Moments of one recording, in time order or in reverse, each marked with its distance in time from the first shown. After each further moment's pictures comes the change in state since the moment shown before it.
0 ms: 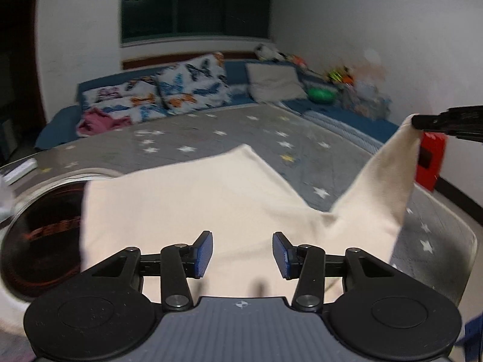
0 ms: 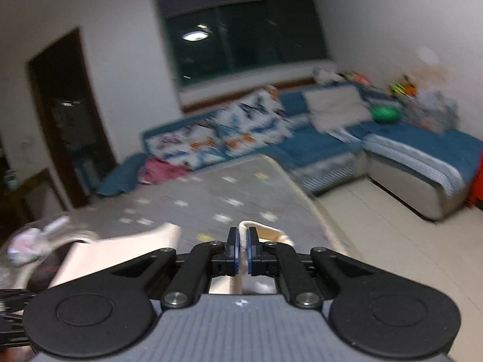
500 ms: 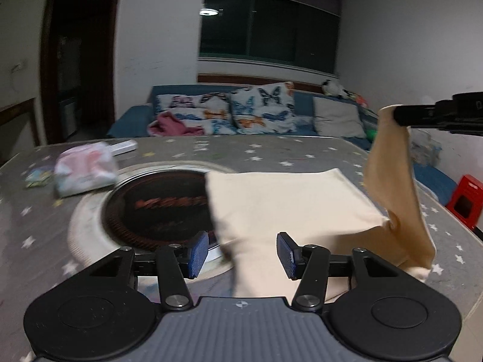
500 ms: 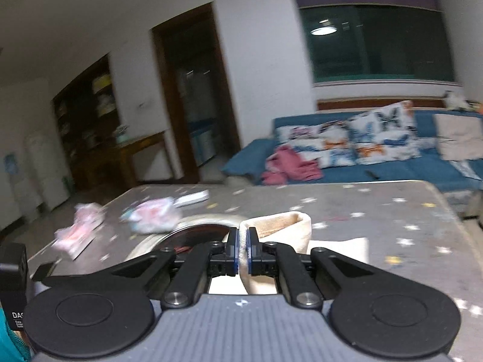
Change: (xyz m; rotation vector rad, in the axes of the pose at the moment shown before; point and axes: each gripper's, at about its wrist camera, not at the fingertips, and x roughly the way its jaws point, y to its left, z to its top) left arm -0.089 0.092 -0.045 -0.177 -0.103 0.191; right arm 0.016 0.195 -0.002 -0.259 0.083 0.430
